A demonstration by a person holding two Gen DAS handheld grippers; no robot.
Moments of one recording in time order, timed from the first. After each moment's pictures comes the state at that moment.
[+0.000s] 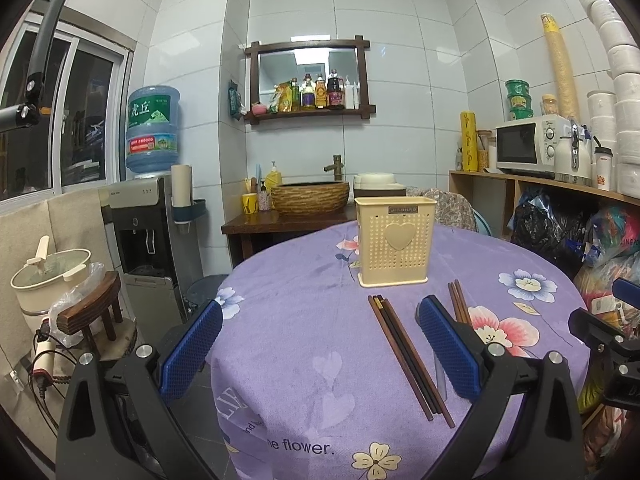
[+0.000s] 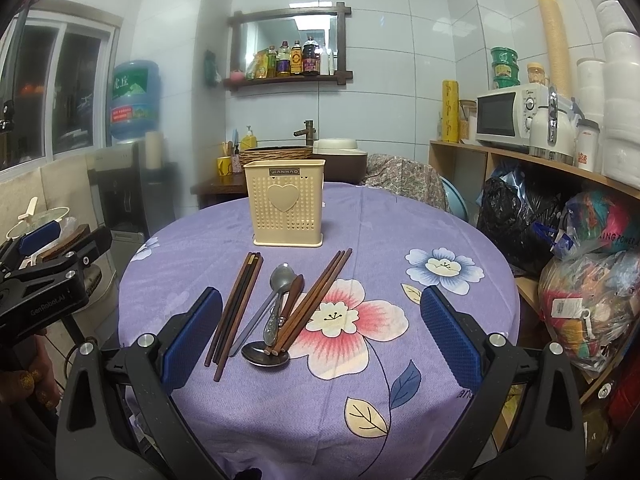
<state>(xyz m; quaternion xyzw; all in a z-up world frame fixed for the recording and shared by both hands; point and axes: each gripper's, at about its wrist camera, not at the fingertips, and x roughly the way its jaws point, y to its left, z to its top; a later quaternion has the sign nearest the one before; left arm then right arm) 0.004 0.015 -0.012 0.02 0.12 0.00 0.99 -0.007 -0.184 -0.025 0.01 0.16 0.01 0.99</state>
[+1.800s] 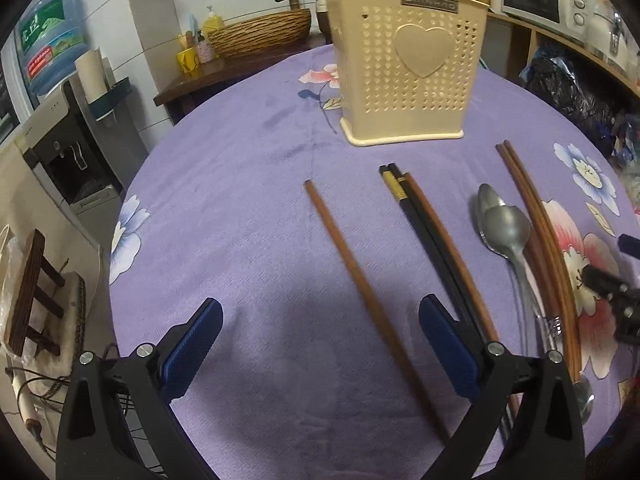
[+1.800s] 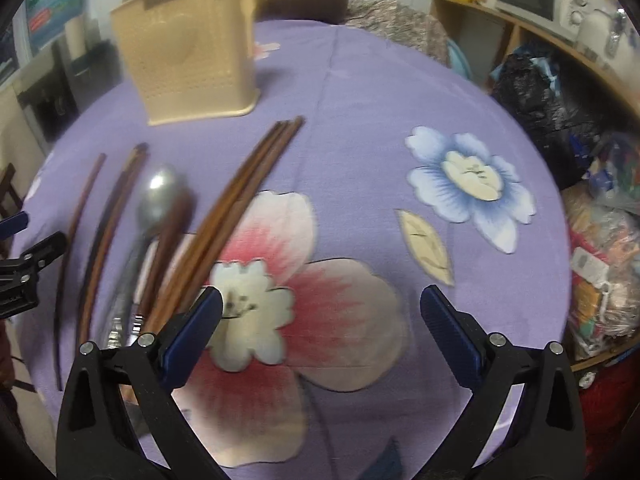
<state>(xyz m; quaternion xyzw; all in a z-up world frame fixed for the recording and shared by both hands) 0.186 -0.005 -0.074 0.09 0.43 -0.05 0.90 0.187 -0.221 -0.100 0.01 0.46 -0.01 0.89</state>
